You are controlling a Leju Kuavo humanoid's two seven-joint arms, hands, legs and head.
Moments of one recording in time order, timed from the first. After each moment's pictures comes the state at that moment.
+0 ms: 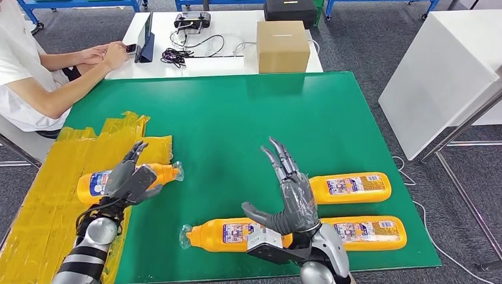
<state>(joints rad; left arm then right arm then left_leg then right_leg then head) -0.22 0.01 -0.01 -1.26 -0.72 0.10 -0.20 0.03 0.04 0.44 -1.74 0.78 -0.23 -0.26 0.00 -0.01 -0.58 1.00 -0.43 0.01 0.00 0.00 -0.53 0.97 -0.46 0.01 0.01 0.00</state>
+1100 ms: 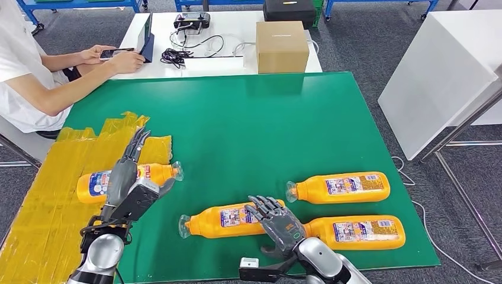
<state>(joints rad) -0.07 -0.06 -0.12 -1.60 -0.71 0.20 -0.23 -0.09 -0.18 0.68 -1.35 1.07 -0.02 -0.05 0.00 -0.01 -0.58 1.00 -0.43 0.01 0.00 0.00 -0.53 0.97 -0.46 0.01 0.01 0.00</state>
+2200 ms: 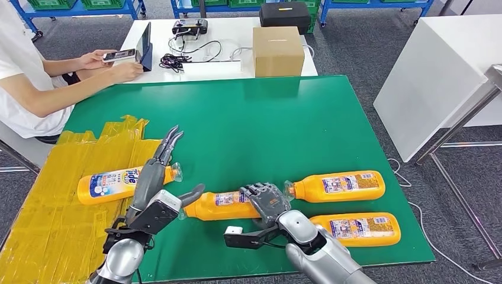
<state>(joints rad) -0.08 -0.08 -0.31 -1.65 -0.62 0.20 -0.26 -0.32 -0.06 0.74 -1.02 1.07 0.05 0.07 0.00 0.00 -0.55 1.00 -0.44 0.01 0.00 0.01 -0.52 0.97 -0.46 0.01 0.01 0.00</state>
